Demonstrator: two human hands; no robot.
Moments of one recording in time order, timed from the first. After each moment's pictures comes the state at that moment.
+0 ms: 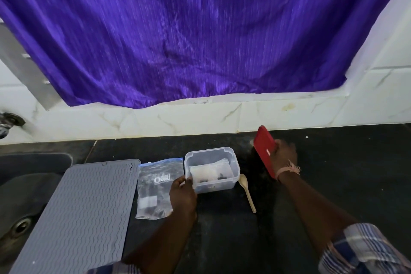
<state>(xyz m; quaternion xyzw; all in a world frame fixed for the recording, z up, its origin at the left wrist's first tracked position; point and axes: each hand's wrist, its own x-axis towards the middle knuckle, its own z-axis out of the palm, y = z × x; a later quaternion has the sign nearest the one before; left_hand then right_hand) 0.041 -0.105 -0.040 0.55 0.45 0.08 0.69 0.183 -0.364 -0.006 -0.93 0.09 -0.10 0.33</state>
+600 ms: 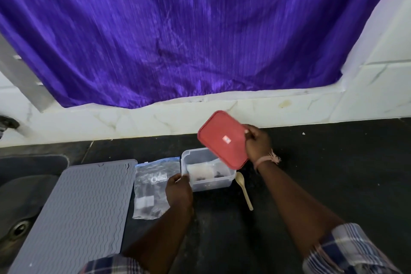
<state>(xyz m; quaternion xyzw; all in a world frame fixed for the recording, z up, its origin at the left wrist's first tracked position) 0.052 -0.104 -0.036 0.57 0.47 0.09 0.67 0.187 -0.299 0.024 -0.81 0.01 -0.05 0.58</state>
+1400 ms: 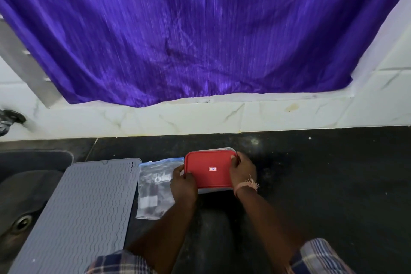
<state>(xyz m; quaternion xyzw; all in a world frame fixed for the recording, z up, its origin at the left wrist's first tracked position) 0.060 -0.101 -0.020 0.69 0.42 0.10 0.58 0.137 -0.248 -0.031 -0.90 0.08 -0.03 0.44</state>
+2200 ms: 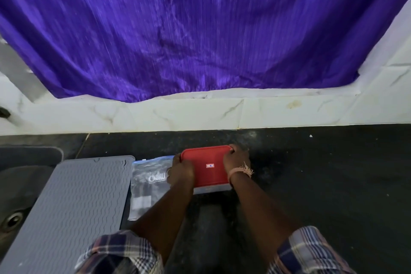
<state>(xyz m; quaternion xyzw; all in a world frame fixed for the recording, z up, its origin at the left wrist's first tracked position) 0.114 -0.093 -0.014 0.76 0.46 -0.01 0.46 0.177 -0.233 -0.022 -0.90 0.13 0.08 0.41</state>
